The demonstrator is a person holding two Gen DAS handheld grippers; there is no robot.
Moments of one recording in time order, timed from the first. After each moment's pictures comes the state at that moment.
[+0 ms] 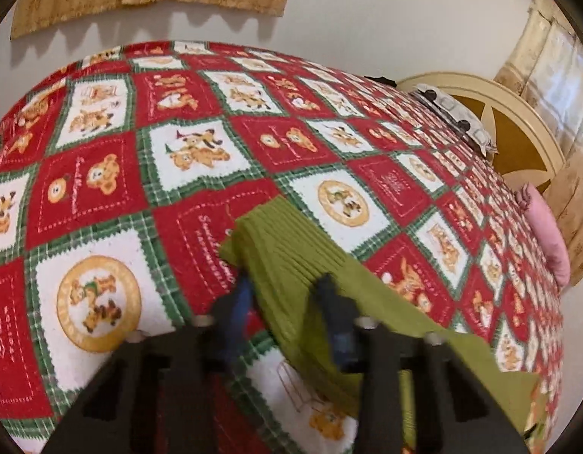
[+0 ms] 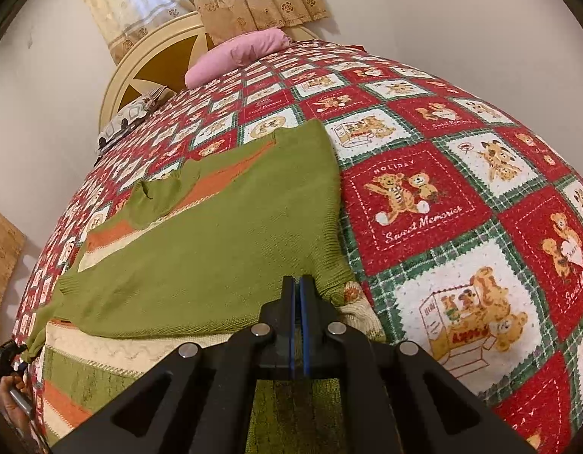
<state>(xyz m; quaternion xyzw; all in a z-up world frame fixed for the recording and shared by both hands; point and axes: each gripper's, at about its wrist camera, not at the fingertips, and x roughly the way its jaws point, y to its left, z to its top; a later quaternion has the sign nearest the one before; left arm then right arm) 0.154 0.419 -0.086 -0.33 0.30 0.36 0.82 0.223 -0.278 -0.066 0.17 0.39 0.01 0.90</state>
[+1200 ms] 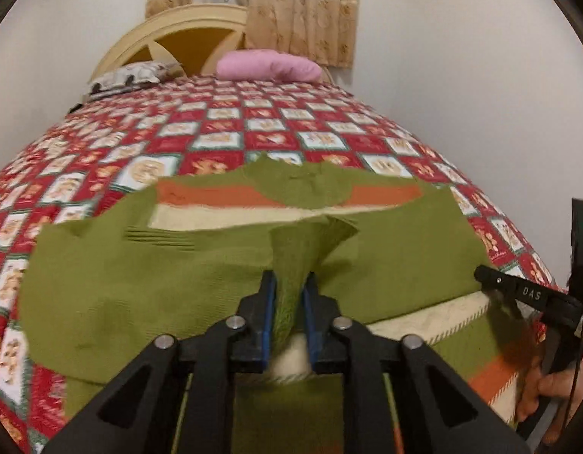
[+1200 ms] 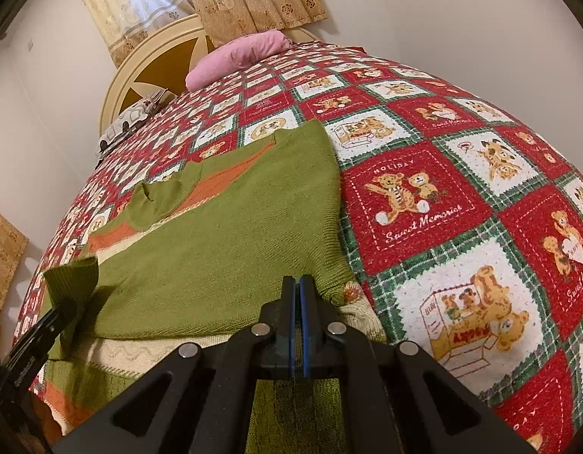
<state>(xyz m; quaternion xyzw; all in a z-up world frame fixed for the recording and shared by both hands) 0.214 -0.002 -0.028 -0.02 0.34 -0.09 0.94 0.223 -0.279 -0.067 0.17 0.39 0.01 0.90</state>
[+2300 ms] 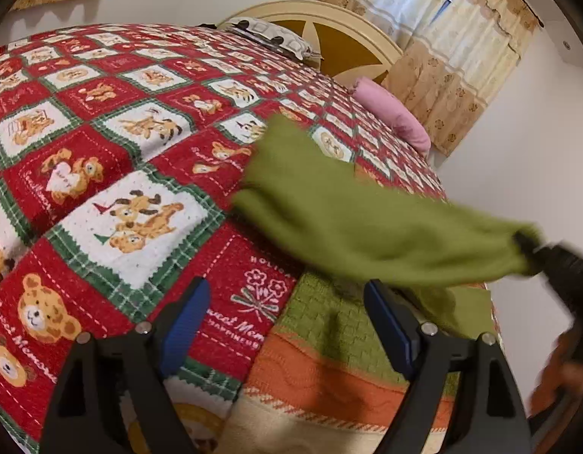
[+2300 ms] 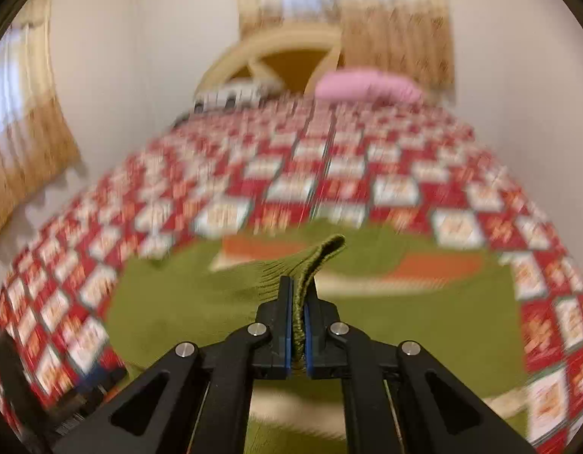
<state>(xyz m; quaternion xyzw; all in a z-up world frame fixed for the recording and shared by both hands) 0.156 0.143 -0.076 -0.29 0.33 0.05 0.90 0.242 -0.089 0.048 0.01 0.30 0.14 0.94</state>
